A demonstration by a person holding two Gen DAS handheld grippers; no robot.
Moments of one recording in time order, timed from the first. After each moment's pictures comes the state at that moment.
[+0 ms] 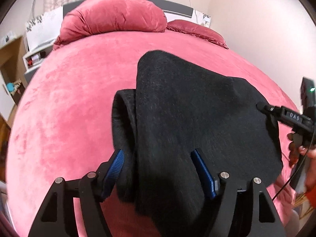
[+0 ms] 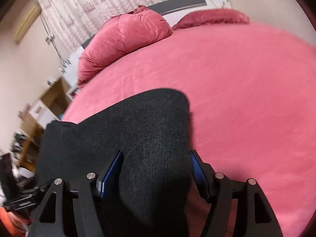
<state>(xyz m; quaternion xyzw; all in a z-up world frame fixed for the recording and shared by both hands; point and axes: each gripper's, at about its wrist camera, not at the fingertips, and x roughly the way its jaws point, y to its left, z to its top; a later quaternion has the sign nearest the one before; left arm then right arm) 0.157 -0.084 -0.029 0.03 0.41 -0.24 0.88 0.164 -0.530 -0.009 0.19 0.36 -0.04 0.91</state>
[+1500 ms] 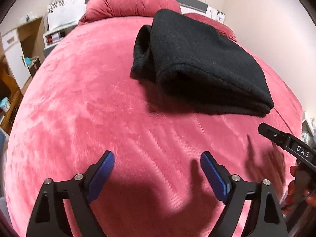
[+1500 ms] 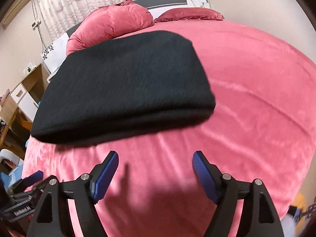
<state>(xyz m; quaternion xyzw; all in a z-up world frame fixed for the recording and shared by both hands) 0.018 -0.035 -0.082 0.01 0.44 -0.19 0.88 -0.004 -0.403 -0.046 0.19 0.39 -0.11 0.89</state>
